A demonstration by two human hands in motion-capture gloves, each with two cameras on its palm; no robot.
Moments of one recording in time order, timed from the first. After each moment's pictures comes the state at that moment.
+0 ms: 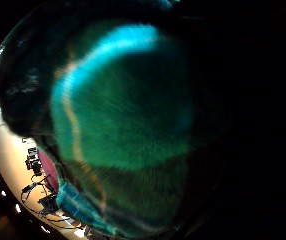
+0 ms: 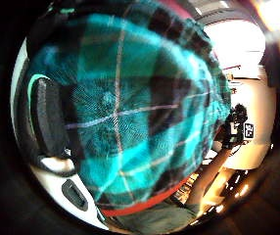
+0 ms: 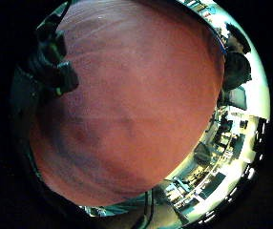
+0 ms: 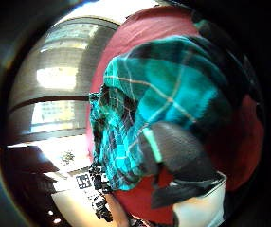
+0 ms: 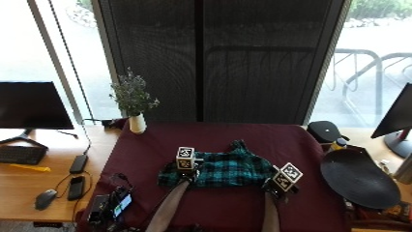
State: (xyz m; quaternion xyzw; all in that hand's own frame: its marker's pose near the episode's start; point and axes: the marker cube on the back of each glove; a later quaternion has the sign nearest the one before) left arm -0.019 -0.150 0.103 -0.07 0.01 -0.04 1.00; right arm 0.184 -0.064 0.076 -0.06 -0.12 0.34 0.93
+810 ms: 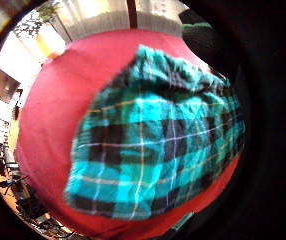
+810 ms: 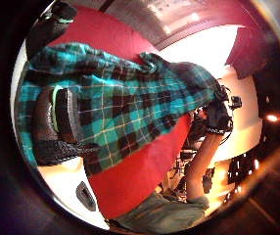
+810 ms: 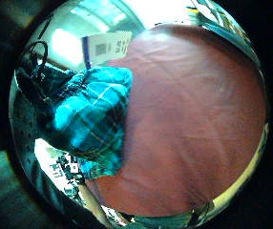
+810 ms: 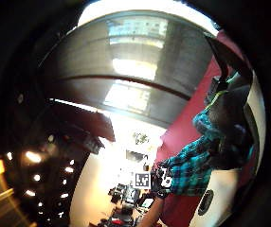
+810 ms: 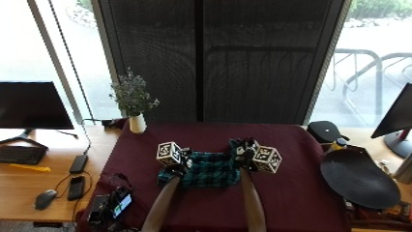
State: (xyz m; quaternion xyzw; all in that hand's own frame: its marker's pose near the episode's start) left arm -0.042 -0.137 0.026 0.10 0.19 -0.03 0.98; right arm 0.070 -0.166 -0.014 0.27 -0.41 0.16 0.85
